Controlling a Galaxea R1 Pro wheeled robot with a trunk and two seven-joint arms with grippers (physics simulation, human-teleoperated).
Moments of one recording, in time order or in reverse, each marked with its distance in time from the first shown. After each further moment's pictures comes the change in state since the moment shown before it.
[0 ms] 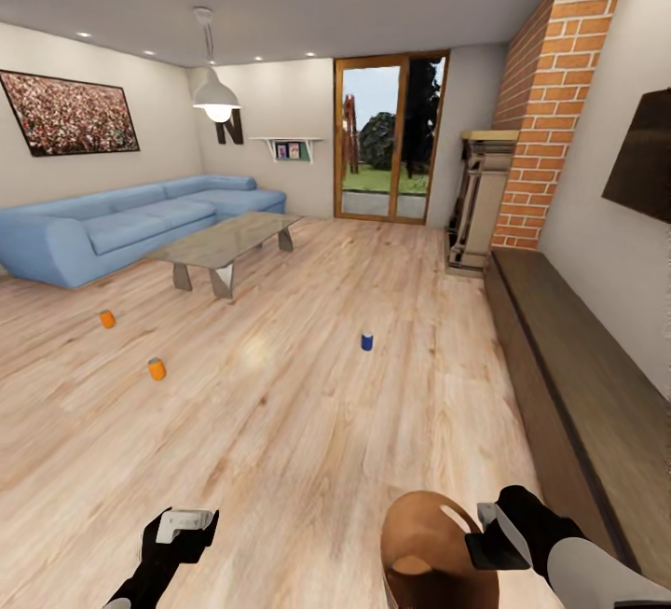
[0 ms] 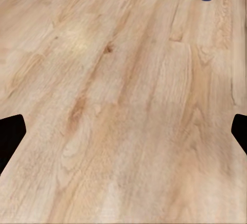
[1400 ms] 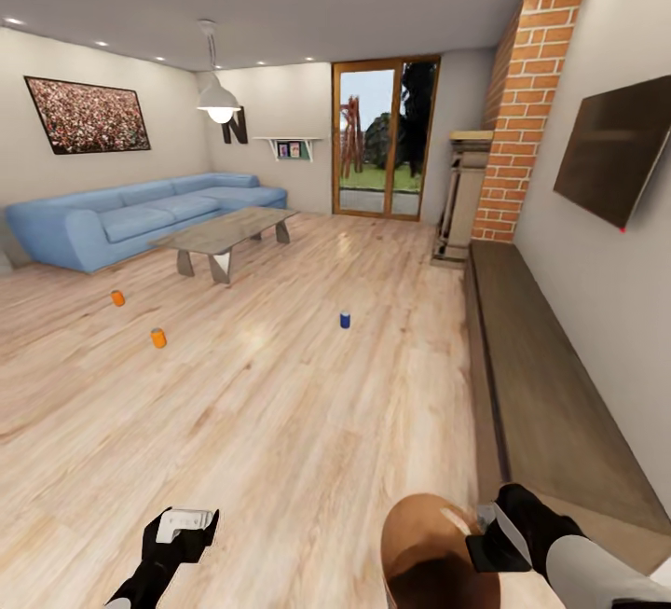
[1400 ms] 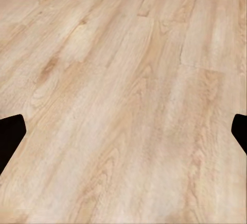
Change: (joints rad) left arm 0.000 0.000 0.000 0.000 0.002 -0.002 0.000; right arm -0.006 0.002 0.006 0.004 0.005 0.038 -0.003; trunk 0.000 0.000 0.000
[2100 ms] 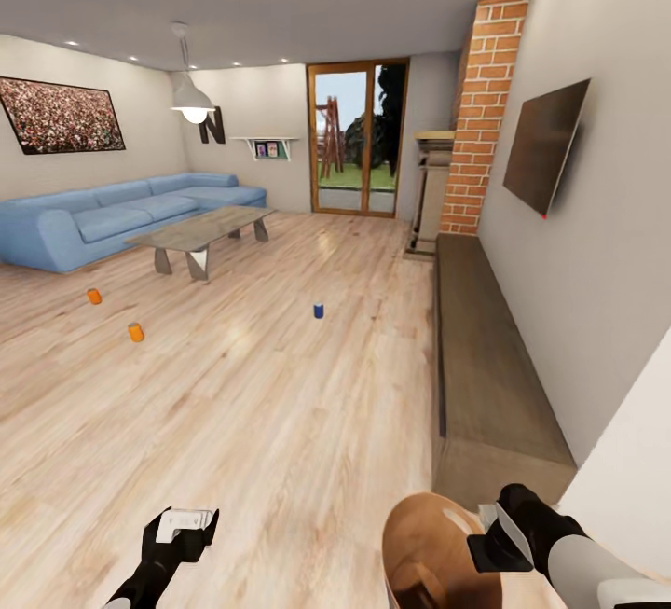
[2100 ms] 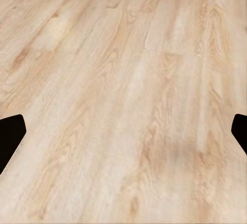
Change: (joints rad) left arm 0.000 0.001 0.000 -0.001 0.000 0.000 0.000; right arm 0.000 -0.006 -0.001 -0.001 -0.001 0.000 0.003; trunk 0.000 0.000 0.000
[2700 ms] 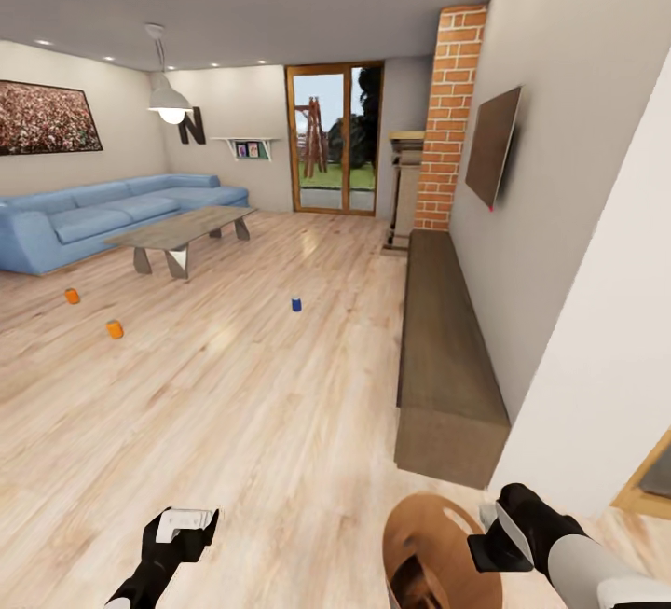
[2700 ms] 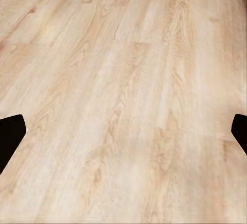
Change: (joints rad) left arm 0.000 0.001 0.000 -0.001 0.001 0.000 0.000; right arm -0.002 0.000 0.001 0.001 0.001 0.002 -0.003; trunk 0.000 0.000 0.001
